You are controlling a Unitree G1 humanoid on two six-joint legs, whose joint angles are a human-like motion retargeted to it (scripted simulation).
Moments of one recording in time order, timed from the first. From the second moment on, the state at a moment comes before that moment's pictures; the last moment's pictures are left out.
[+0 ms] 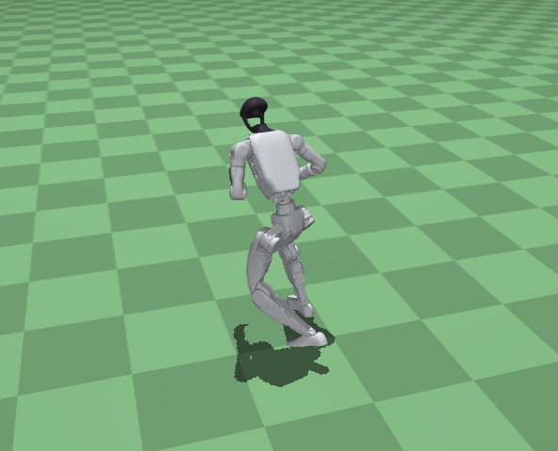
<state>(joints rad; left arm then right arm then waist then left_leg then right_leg) -0.32 0.25 -0.45 -0.26 -0.55 -0.18 0.21 -0.27 -0.84 0.17 0.03 0.28 -0.12 -0.24 -0.26 0.15 0.52 -0.39 0.14 0.25 1.25 -0.75 0.25 -0.73 -0.25 -0.14 0.80 -0.26 0.09</state>
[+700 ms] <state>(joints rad) -1.03 0.17 -0.28 -0.24 -0.36 -0.24 0.38 0.37 -0.55 -0.01 -0.25 0.43 -0.21 -0.14 -0.44 0.34 0.50 -0.05 -0.10 -0.06 0.40 -0.36 -0.05 -0.50 -0.08 -0.10 1.10 -0.45 0.02</state>
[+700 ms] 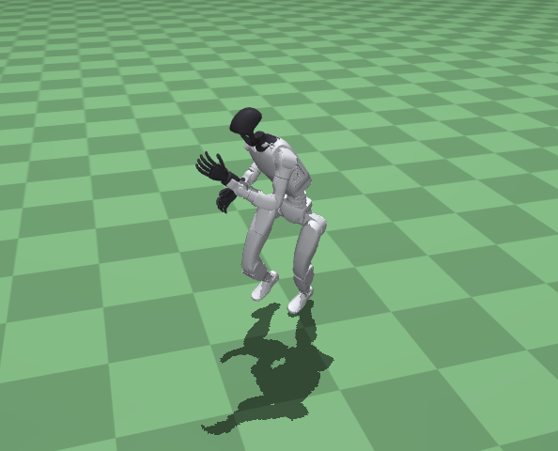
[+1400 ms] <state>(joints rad) 0.46 0.41 0.04 -0.44 -0.56 -0.20 0.13 -0.40 -0.44 0.51 -0.53 0.48 -0.20 0.03 0.34 -0.02 0.29 -0.26 -0.02 0.36 0.38 -0.58 0.15 0.01 -0.15 -0.05 0.76 -0.02 0.10</state>
